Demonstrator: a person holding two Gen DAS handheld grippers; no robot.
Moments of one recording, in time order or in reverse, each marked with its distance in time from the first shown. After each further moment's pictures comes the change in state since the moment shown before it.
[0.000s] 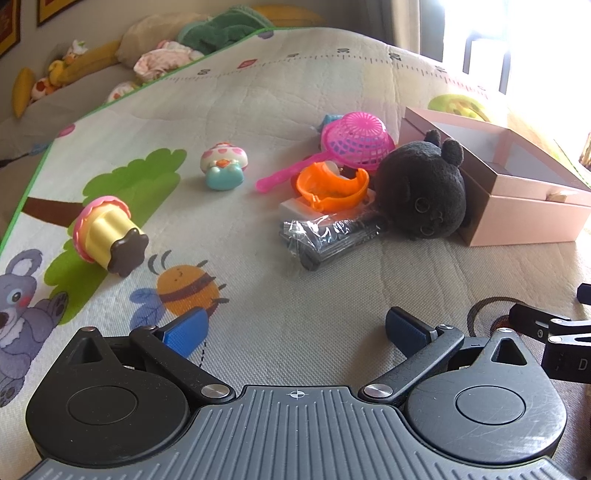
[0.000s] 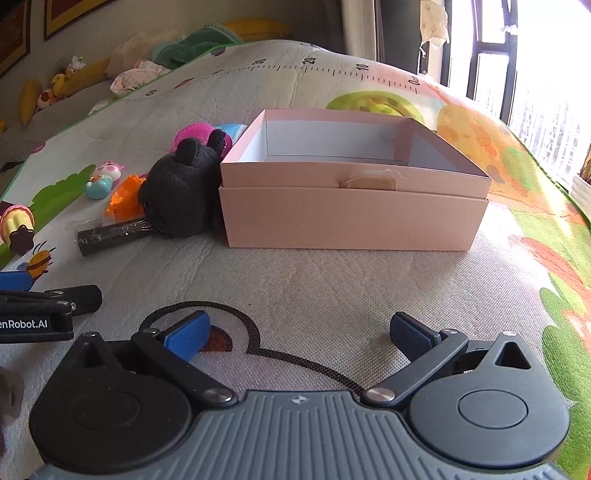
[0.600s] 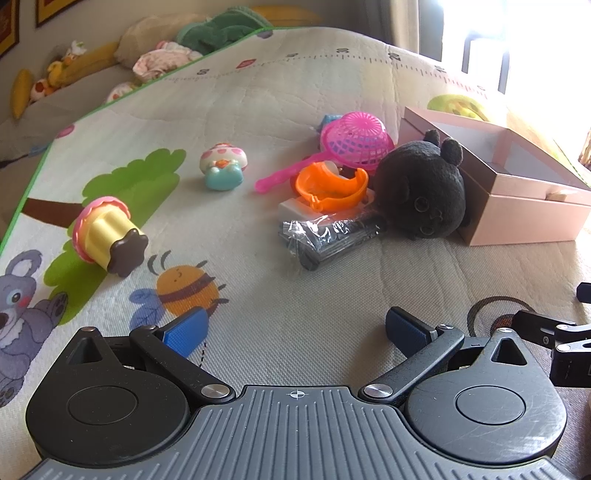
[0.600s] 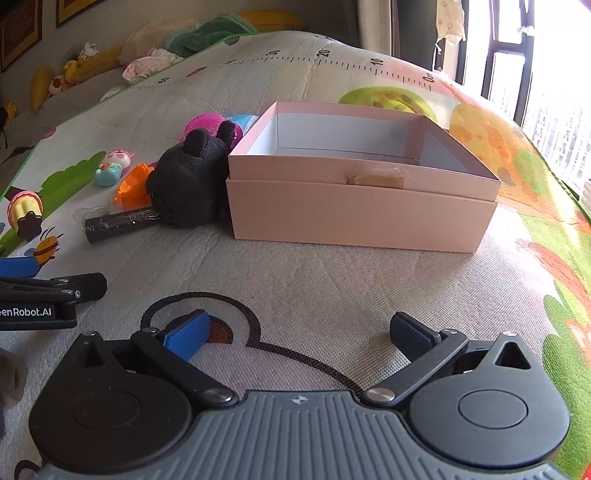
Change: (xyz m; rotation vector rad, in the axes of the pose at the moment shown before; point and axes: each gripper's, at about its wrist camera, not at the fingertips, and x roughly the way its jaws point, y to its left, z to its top) left arm 0.000 -0.001 0.000 0.009 0.000 -0.004; right arm 0.000 -0.005 0.004 -0.047 0.041 0.042
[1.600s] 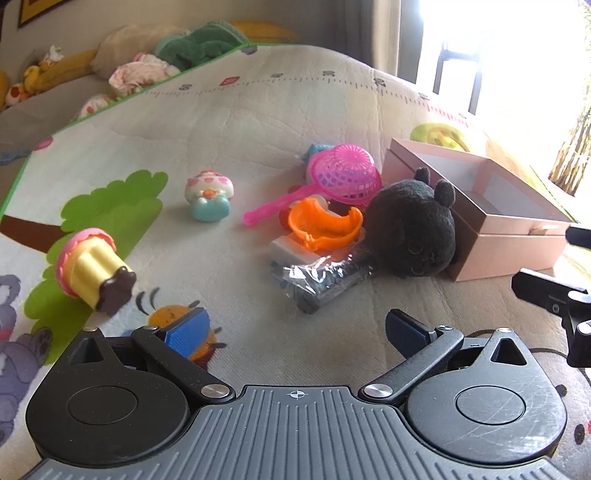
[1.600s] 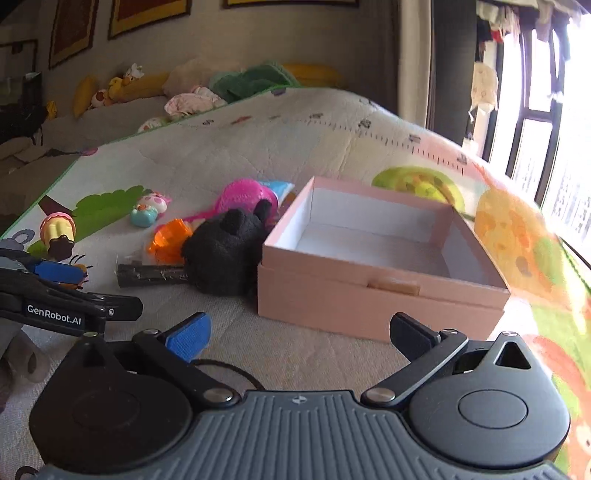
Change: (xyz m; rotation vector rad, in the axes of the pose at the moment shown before) left arm 0.002 0.029 0.018 -0.001 -0.081 -0.107; right arm -0.028 0.015 0.024 -0.196 -0.239 0.027
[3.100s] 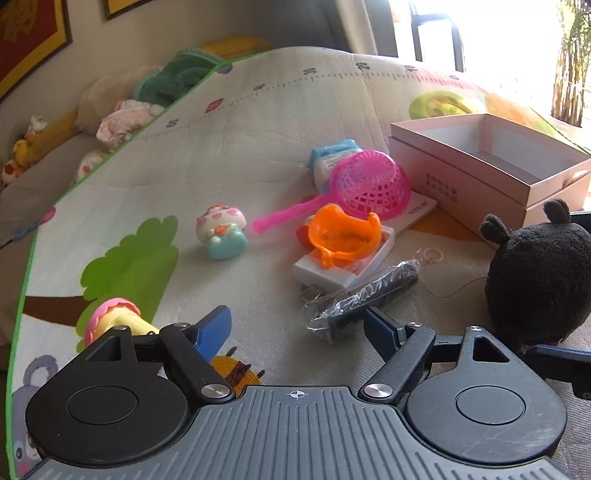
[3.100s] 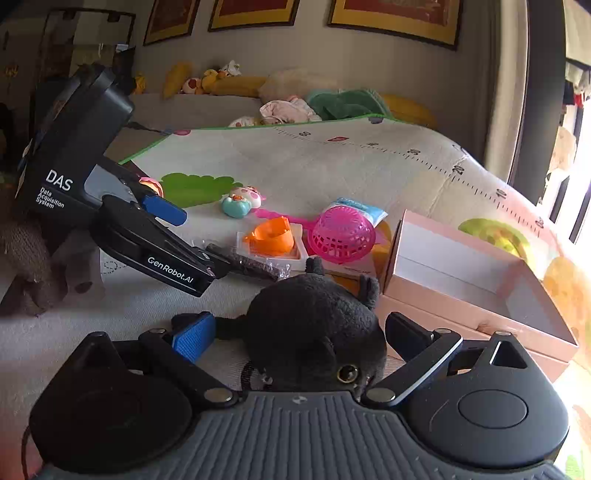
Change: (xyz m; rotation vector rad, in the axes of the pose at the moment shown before) left arm 0.020 -0.006 0.014 0.232 0.011 0.094; right arm 0.000 0.033 -0.010 -0.138 -0.037 0.247
